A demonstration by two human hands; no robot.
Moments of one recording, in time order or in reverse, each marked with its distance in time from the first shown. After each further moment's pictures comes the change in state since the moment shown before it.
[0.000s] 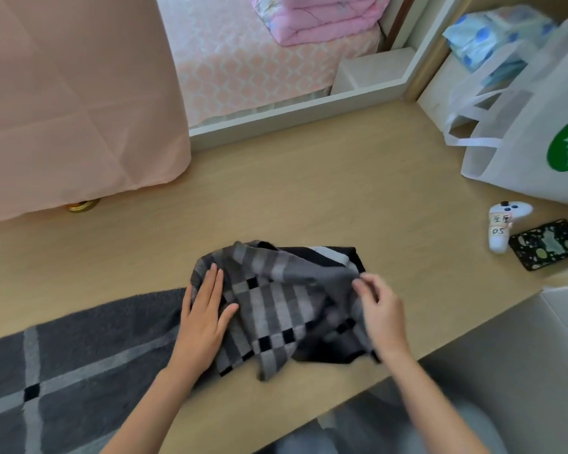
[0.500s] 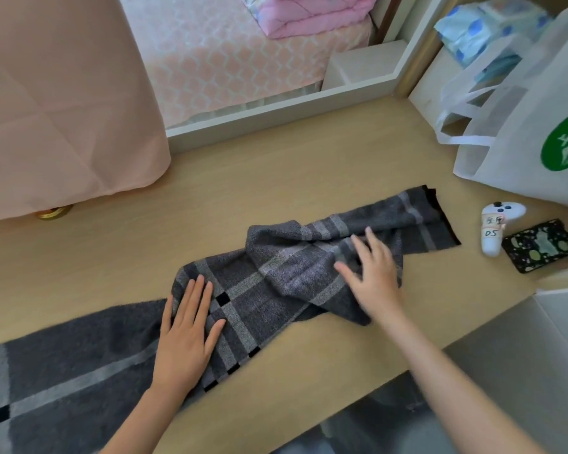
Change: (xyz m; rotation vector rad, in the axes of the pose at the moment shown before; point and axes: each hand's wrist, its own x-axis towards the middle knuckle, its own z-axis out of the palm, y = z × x) left_hand 0.001 -0.001 0.013 0.301 0.041 0.008; right_hand 0.084 0.032 -0.008 -0.568 -0.084 -0.214
